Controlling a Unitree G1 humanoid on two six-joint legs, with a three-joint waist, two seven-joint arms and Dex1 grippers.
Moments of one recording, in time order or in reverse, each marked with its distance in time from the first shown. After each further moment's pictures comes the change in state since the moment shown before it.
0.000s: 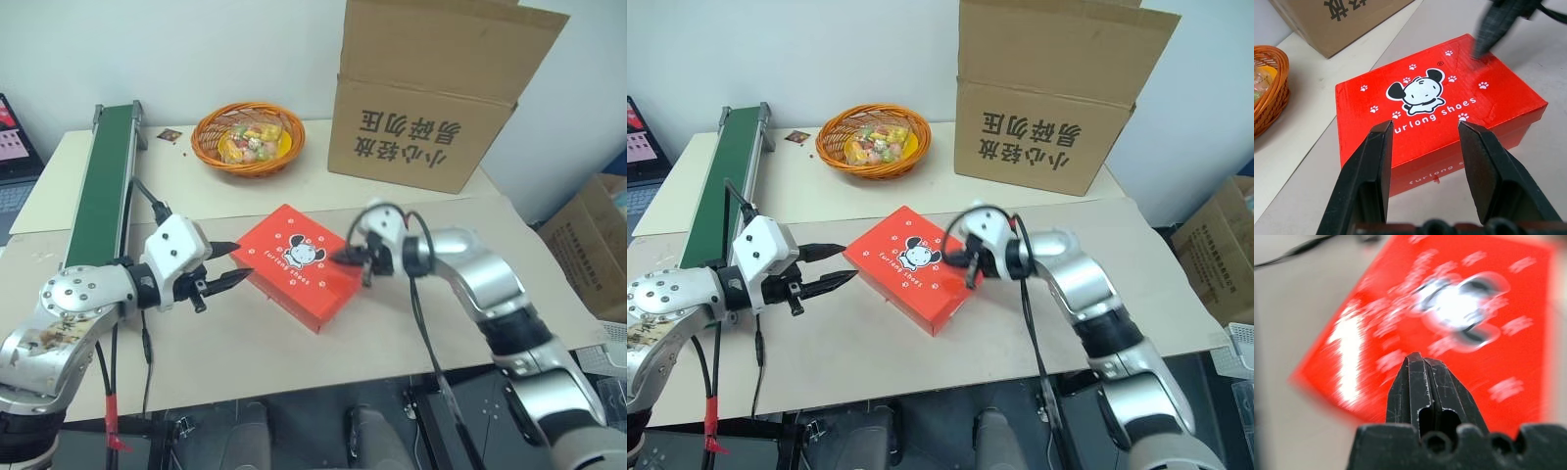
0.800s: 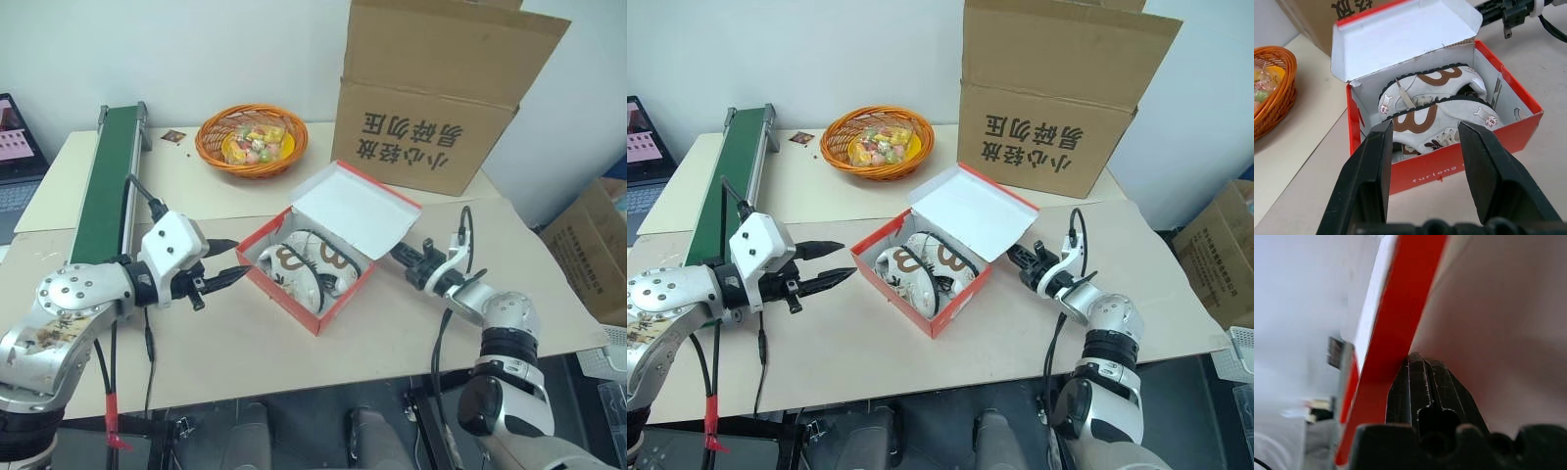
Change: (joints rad) left arm -0.013 0.002 0.007 0.018 -0.007 -0.005 -0.003; right arm 0.122 0.257 -0.954 0.487 0.553 0.410 -0.411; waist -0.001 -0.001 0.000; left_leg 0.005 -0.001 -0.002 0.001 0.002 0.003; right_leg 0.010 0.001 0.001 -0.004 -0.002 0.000
